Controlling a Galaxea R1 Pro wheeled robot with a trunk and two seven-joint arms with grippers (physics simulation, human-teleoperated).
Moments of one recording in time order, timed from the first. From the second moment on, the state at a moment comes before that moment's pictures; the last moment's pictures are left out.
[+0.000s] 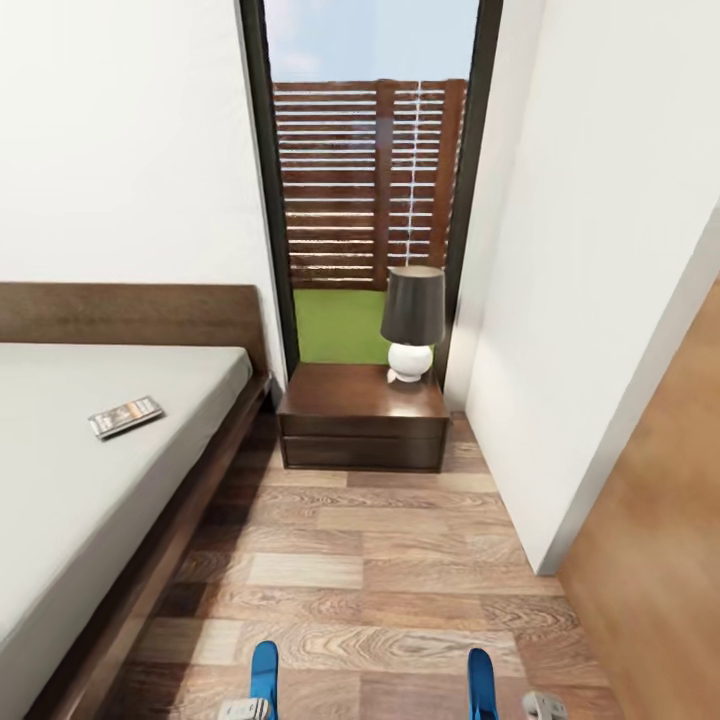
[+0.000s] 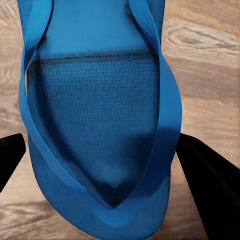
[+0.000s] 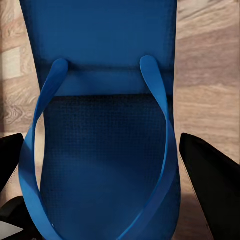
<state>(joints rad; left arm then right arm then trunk) -0.38 0.02 0.03 -0.12 0.14 -0.08 -0.42 -0.41 -0.17 -0.35 -0.11 0.07 0.08 0.70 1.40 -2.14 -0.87</state>
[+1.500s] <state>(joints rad) -0.38 0.02 0.03 -0.12 0.14 -0.08 -0.42 -0.41 -0.17 -0.35 -0.11 0.07 0.08 0.70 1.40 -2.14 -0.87</state>
